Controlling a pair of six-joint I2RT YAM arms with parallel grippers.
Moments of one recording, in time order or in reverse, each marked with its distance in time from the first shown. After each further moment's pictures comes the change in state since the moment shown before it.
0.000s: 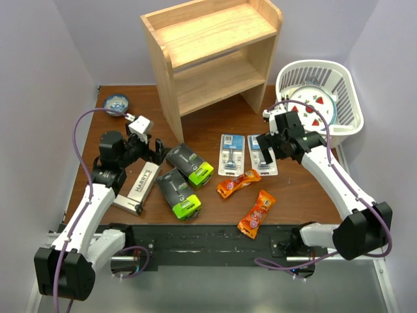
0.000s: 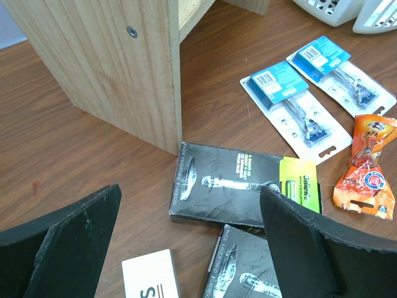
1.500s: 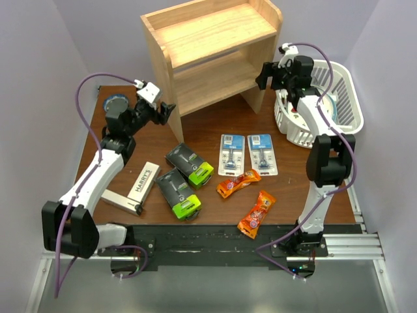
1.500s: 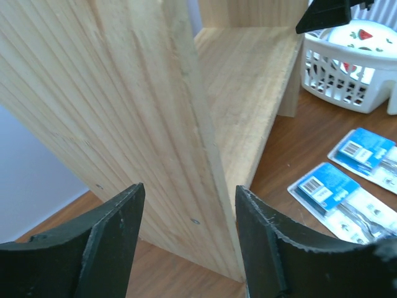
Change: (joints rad) left arm -0.064 0.335 0.313 0.327 -0.022 0.117; right arm -0.279 0.712 0.637 0.706 -0.521 0.168
